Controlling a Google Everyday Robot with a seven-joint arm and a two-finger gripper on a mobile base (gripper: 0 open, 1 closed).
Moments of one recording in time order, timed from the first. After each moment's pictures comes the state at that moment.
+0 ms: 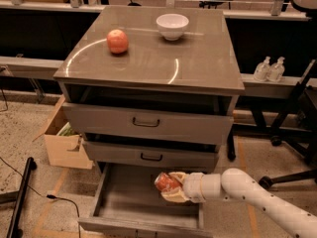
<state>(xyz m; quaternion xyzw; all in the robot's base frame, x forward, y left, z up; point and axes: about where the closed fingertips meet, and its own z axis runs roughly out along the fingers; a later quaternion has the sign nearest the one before) 0.492 -0.043 0.469 -0.51 0.71 0.30 0.38</state>
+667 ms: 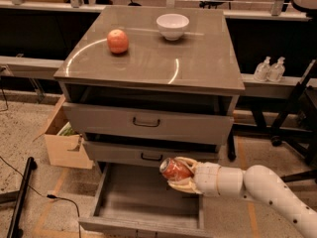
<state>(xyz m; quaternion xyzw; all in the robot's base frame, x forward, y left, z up) 0.482 -0.062 0.584 -0.54 0.64 0.25 0.49</state>
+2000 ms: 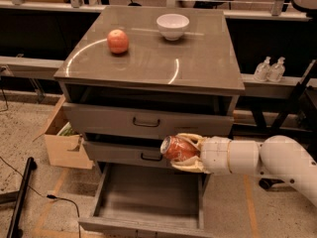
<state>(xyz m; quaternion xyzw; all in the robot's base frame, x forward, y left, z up) 0.482 -0.064 0.710 -0.60 0.59 0.20 0.50</state>
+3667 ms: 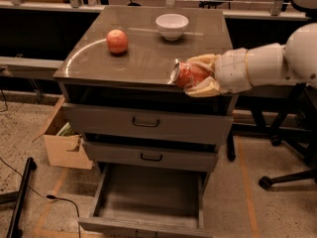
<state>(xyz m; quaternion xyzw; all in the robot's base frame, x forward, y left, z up) 0.585 -0.095 0.890 -0.67 0.55 0.11 0.49</state>
